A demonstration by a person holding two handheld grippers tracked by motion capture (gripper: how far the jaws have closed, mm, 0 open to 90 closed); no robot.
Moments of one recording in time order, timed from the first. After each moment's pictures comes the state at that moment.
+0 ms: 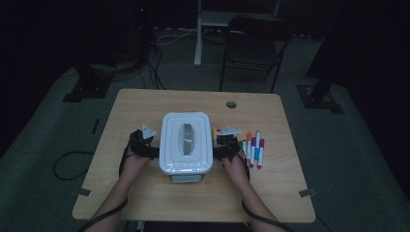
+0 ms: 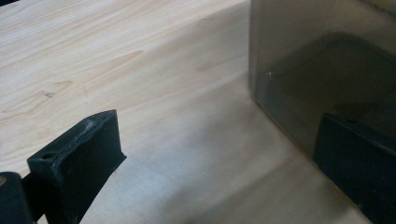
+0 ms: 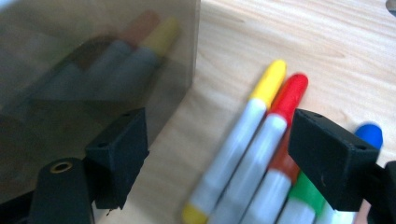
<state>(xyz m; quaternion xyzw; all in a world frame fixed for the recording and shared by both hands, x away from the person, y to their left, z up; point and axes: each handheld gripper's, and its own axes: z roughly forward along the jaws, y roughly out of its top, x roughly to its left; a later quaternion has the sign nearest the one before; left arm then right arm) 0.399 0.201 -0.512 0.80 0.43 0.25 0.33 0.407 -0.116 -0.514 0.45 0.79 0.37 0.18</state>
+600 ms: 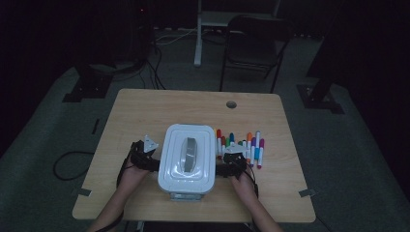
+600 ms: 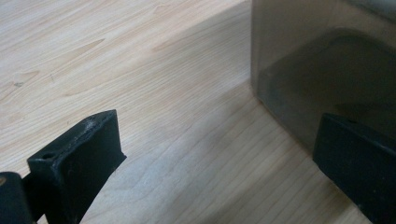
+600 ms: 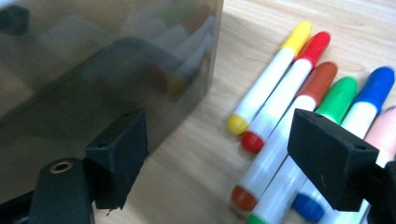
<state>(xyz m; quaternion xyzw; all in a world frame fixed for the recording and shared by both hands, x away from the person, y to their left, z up) 0.360 0.196 -0.510 0.82 0.40 0.24 0.33 0.346 -0.135 -0.518 0.42 0.80 0.40 0.16</state>
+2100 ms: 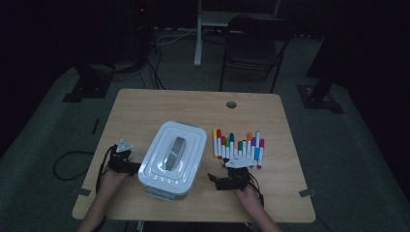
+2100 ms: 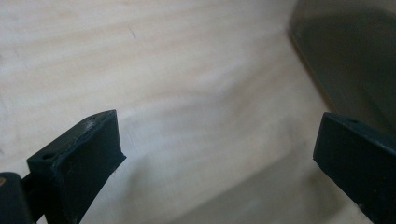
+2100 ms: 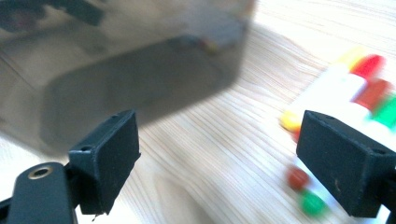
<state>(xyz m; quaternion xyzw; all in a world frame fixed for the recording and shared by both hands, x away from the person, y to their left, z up) 0.352 0.274 -0.531 0.80 0.47 0.17 0.35 0.307 -0.147 -0.516 0.33 0.81 0.46 0.15</state>
